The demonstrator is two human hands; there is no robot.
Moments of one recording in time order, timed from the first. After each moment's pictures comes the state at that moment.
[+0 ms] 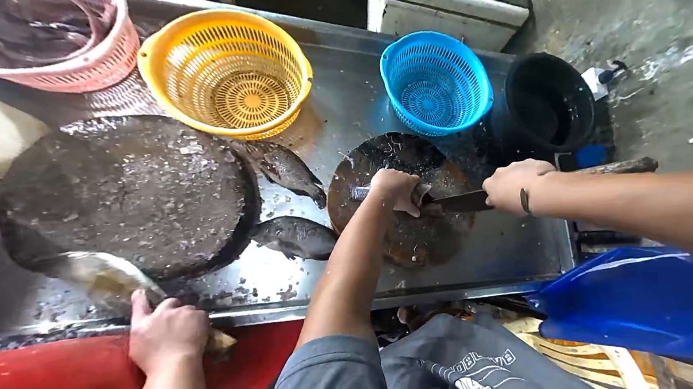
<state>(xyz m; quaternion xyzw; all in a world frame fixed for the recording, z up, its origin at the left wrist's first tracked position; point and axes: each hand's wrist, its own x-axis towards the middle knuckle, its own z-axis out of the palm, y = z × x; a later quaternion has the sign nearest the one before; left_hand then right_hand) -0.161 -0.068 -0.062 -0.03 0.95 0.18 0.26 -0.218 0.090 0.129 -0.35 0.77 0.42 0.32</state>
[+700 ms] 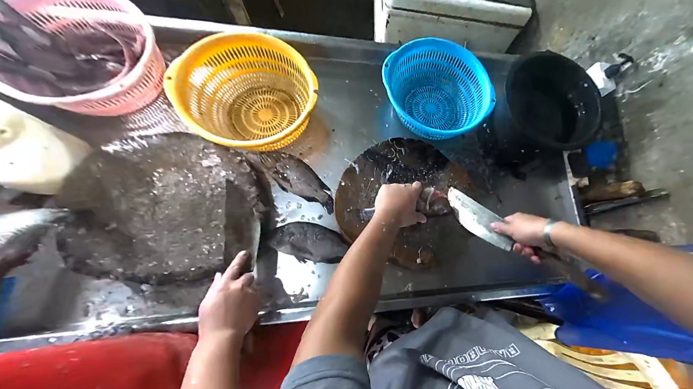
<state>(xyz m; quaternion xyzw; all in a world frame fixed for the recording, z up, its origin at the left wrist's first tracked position) -0.136 -0.042 -0.065 -0.09 0.96 0.19 0.20 -0.237 0.215 0.019 -0.07 0.87 0.03 0.48</state>
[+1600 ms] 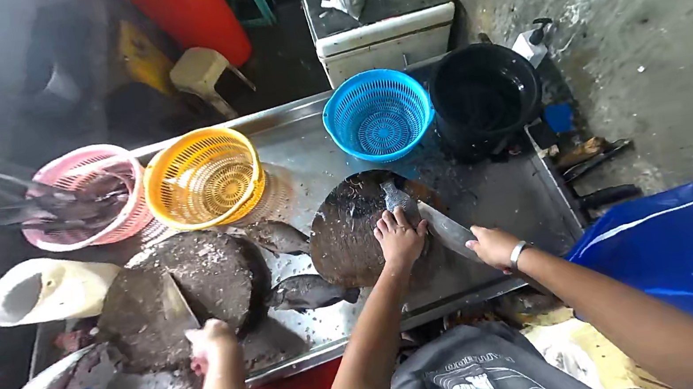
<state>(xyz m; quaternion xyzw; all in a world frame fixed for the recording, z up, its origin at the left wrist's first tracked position) -0.157 0.066 -0.096 -0.30 0.93 0.22 0.08 -0.219 0.257 0.016 -0.12 0.86 -0.08 0.48</state>
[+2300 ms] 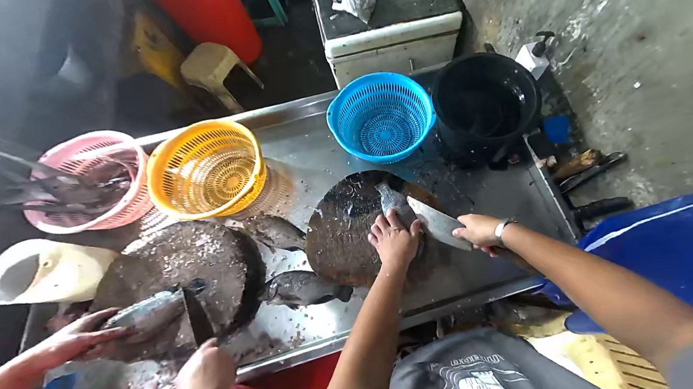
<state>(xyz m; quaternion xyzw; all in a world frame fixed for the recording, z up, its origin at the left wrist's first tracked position) -0.154 0.075 -0.098 -0.37 0.89 0.25 0.06 -0.264 0.248 0.008 -0.11 0.83 -0.11 0.54</state>
